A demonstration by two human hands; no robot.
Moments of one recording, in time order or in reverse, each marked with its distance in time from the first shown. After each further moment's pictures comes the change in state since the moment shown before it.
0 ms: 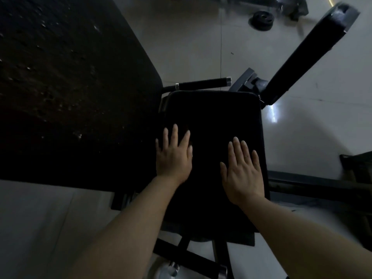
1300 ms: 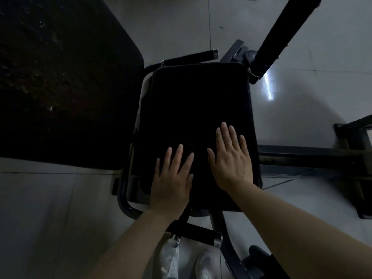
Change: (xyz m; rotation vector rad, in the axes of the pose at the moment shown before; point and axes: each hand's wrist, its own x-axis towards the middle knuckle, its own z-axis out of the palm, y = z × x) left_hand -0.125 0.004 0.030 0.032 0.009 0.239; right_hand -0.033 -0.006 0.018 0.050 0.057 0.013
